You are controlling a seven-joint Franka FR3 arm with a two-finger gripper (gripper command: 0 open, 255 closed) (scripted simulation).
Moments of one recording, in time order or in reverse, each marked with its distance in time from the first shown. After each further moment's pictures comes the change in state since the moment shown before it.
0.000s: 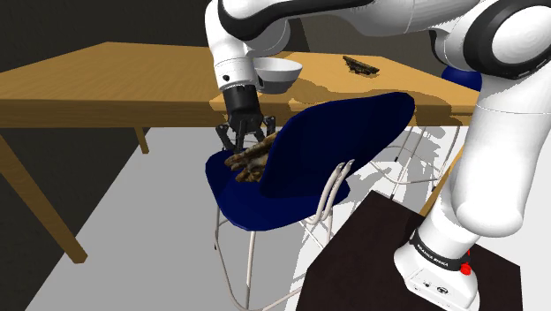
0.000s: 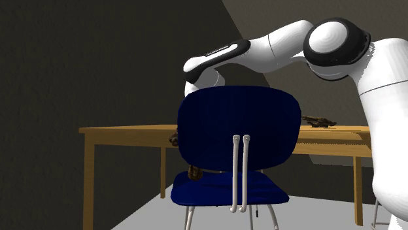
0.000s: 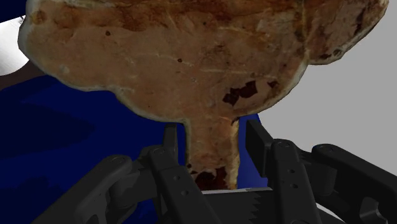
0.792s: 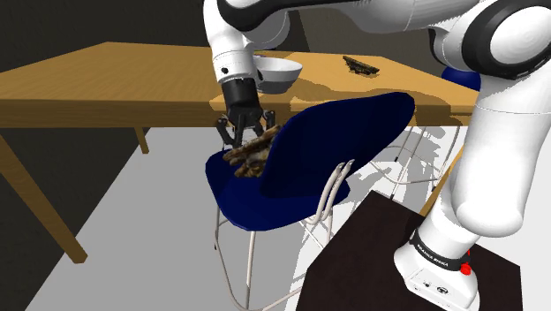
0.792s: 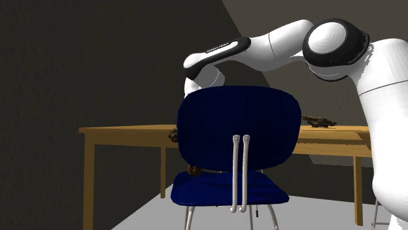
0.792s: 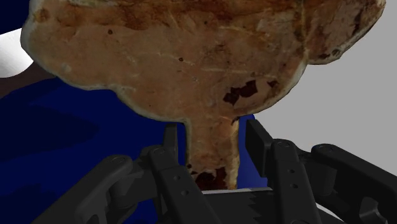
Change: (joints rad) arm 0.001 0.006 0.000 0.043 0.000 -0.035 0.015
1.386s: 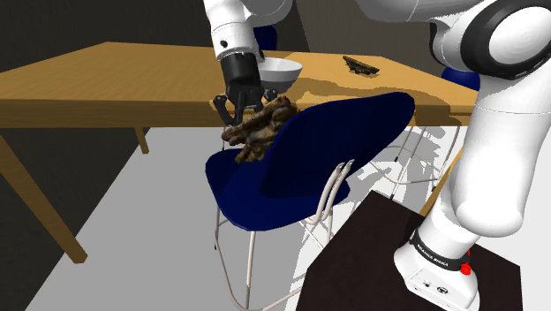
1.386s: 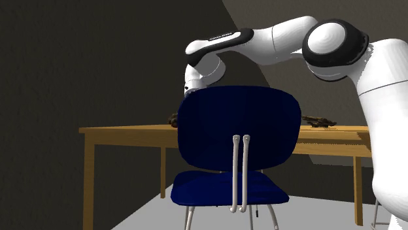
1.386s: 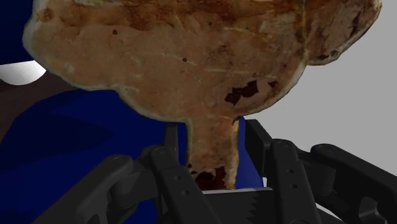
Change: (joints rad) arm -0.002 0.004 0.001 0.126 0.008 -0.115 0.043
